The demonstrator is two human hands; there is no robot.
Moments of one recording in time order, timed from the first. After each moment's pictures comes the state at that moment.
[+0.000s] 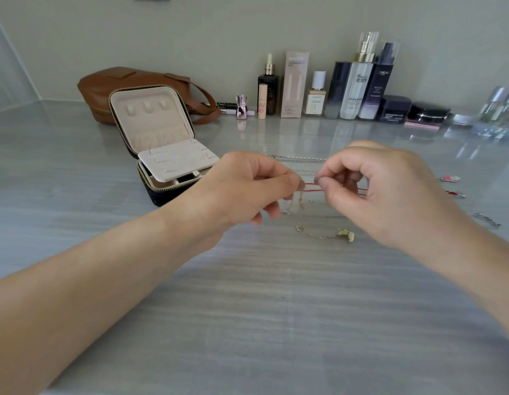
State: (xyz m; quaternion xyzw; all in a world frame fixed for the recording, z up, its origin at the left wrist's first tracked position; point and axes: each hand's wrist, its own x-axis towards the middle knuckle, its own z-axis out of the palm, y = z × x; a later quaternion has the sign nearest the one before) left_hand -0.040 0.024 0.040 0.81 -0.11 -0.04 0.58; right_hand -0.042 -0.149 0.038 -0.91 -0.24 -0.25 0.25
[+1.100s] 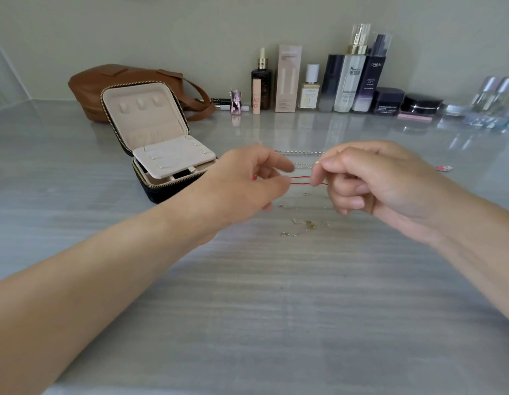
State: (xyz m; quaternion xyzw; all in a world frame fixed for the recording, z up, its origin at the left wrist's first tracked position) left_hand -0.036 0.023 0.036 0.84 -0.14 -0.01 0.53; right_hand -0.040 -0.150 0.046 -0.78 -0.15 0.06 0.60
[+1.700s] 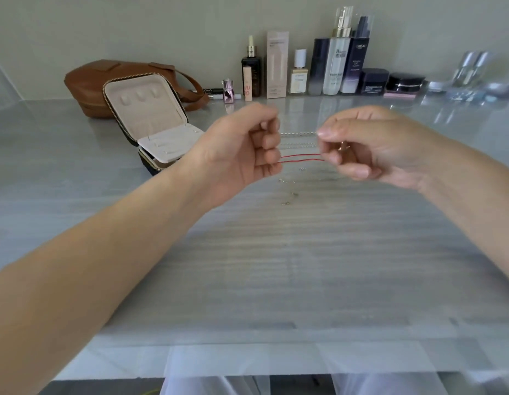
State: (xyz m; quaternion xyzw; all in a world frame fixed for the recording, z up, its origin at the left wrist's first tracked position) left_hand -0.037 0.027 0.049 0.63 -0.13 -0.15 0.75; right_hand -0.041 -0.162 0.053 -0.76 -0.18 0.11 0.62
